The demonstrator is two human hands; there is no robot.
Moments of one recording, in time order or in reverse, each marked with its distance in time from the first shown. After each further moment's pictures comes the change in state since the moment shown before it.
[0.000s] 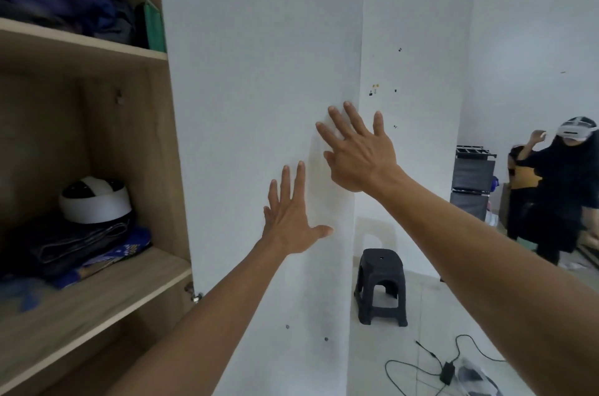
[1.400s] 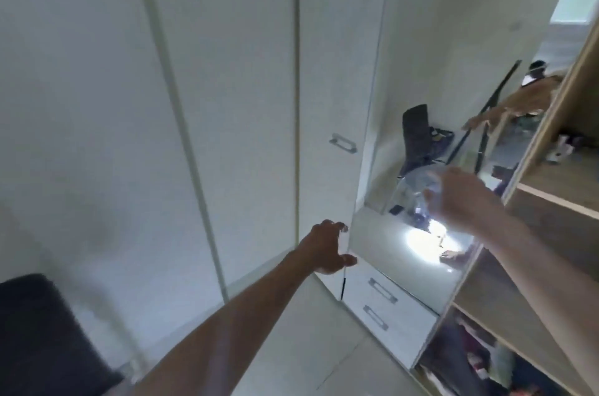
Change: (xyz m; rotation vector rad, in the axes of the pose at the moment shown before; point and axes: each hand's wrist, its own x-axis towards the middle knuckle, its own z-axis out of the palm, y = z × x) left_hand -0.524 0.082 -0.026 0.265 0.393 -1.724; right_hand -0.242 -0.329 -0.058 1.075 -0.242 -1.429
